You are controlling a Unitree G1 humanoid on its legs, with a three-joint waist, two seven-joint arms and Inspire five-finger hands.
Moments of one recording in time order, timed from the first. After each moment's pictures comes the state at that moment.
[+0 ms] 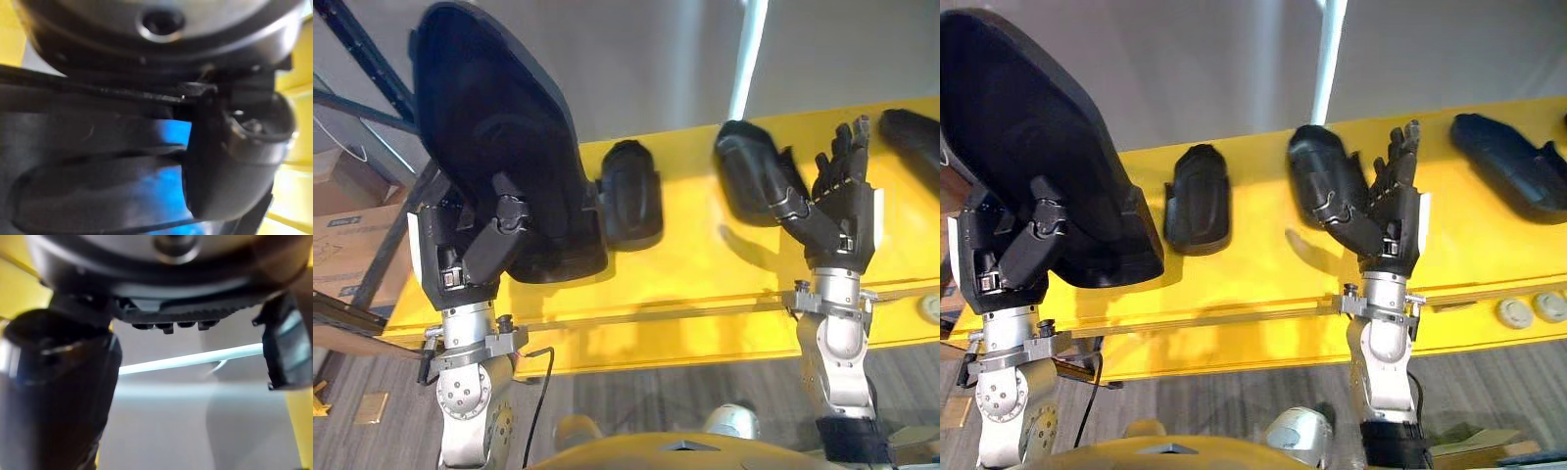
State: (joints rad) left arm 0.30 0.19 0.05 -0.43 -0.27 -0.47 0.10; right arm 0.05 -0.24 -0.08 -0.11 0.22 -0.46 -0.21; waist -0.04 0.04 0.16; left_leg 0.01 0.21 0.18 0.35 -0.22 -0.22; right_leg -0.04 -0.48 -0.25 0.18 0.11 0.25
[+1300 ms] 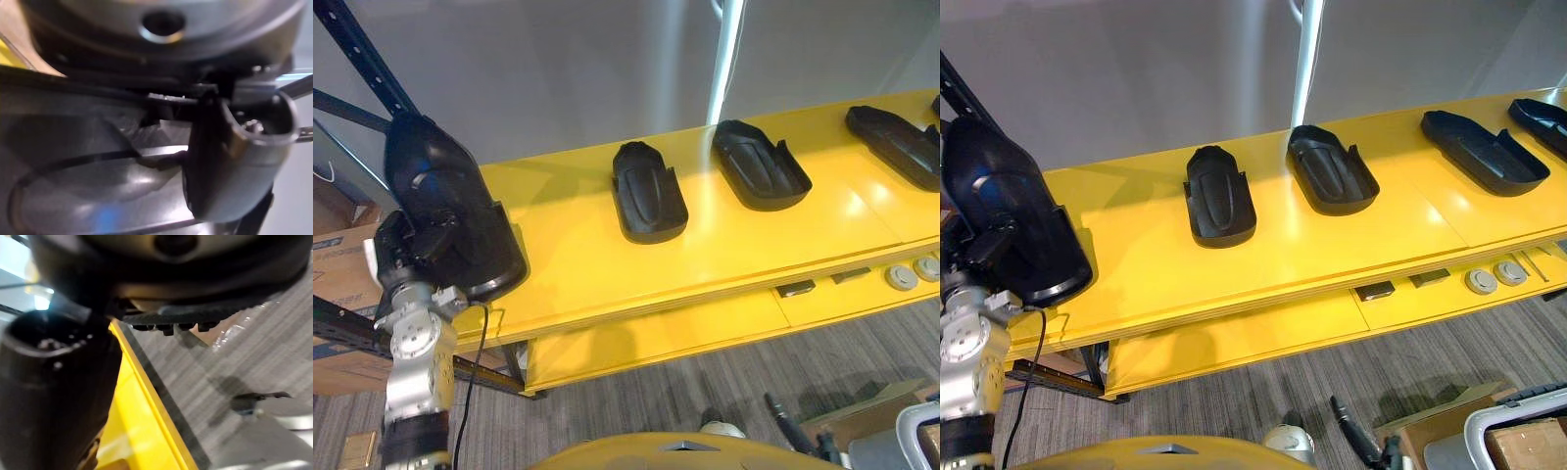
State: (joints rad) left arm 0.00 0.40 0.31 0.07 -0.42 0.03 0.33; right arm 0.43 -0.08 -0.30 0.78 0.17 -0.20 -0.12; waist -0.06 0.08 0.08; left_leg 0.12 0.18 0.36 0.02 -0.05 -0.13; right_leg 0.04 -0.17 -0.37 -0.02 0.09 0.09
